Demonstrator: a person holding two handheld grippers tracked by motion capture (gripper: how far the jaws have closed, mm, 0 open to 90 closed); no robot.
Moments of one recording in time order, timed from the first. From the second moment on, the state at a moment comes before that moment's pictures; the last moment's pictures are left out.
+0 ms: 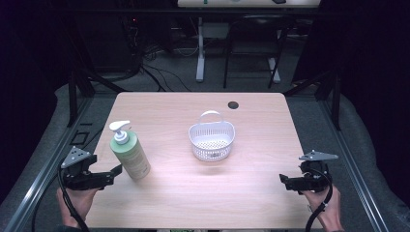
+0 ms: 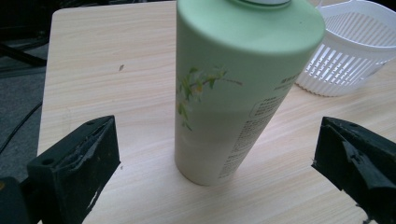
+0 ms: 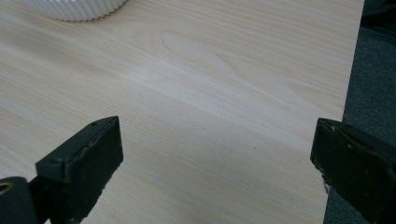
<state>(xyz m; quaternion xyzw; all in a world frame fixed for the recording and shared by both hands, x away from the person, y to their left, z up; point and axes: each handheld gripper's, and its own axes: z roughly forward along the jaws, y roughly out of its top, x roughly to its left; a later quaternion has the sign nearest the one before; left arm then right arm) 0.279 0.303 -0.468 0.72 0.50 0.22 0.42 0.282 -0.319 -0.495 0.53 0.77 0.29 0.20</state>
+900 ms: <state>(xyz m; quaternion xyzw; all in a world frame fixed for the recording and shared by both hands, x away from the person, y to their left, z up) 0.296 0.283 -0.441 0.72 0.48 0.24 0.44 0.284 -0.316 -0.495 0.52 0.78 0.29 0.20</state>
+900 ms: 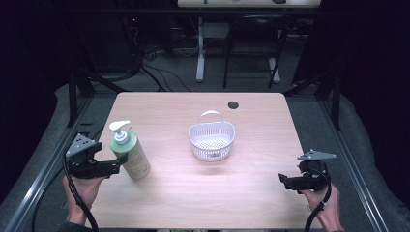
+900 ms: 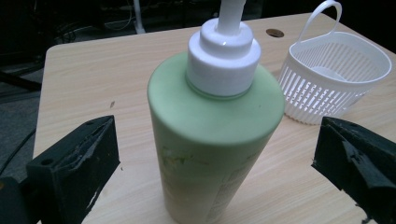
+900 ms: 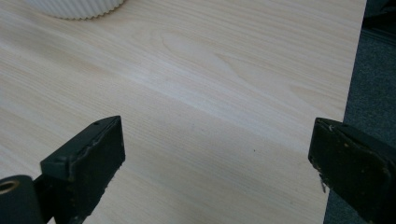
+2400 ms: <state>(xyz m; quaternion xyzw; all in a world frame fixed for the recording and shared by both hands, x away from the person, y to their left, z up) 0.320 0.276 -0.417 0.69 0.43 0.27 0.51 0.284 -0.317 -0.495 0.52 0.78 0.28 0.21</state>
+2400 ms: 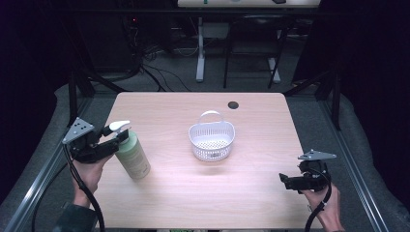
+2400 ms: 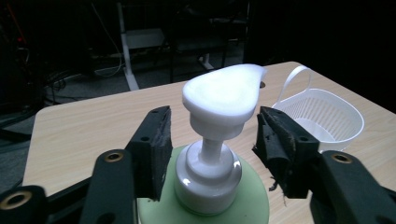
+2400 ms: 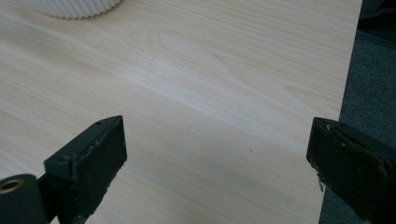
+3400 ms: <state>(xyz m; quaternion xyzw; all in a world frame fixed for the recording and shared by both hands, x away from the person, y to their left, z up) 0.320 0.270 -0.415 0.68 0.42 0.29 0.52 0.283 -0.316 -0.495 0.52 0.78 0.28 0.22</state>
